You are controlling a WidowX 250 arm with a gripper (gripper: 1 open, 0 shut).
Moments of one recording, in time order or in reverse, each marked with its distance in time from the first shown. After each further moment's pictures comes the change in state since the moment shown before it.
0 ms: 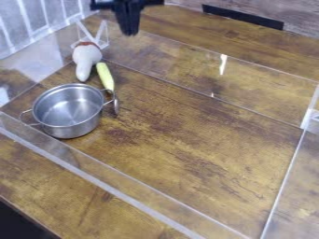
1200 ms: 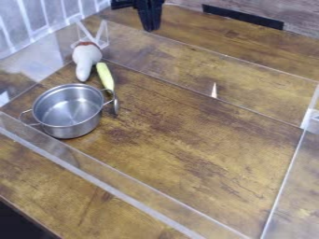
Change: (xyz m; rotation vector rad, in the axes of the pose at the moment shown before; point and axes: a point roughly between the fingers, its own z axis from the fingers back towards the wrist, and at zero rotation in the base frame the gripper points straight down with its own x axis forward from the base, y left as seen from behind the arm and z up) arm 0.003 -0.035 -0.003 -0.057 -0.050 0.148
